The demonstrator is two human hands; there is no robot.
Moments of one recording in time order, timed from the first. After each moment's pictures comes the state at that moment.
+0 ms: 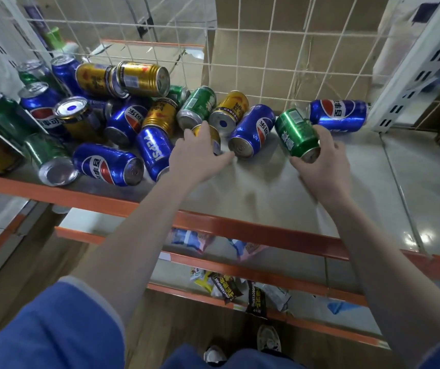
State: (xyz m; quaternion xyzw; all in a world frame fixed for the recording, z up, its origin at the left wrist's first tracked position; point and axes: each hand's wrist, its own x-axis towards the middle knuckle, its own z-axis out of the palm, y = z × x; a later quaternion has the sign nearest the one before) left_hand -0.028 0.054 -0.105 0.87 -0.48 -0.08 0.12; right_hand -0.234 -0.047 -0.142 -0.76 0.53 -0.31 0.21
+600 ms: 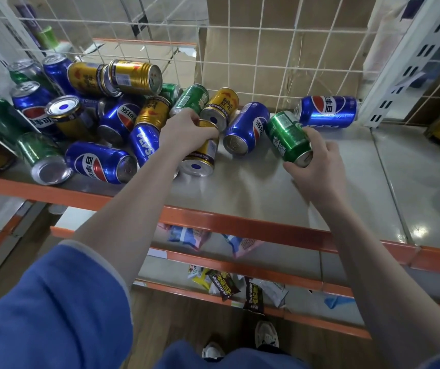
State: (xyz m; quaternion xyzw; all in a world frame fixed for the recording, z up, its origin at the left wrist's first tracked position) left_hand -0.017 0.038 -0.078 0.86 -0.41 -0.15 0.26; right_hand -0.246 -0.030 -0.137 -0.78 0.52 -0.29 0.19
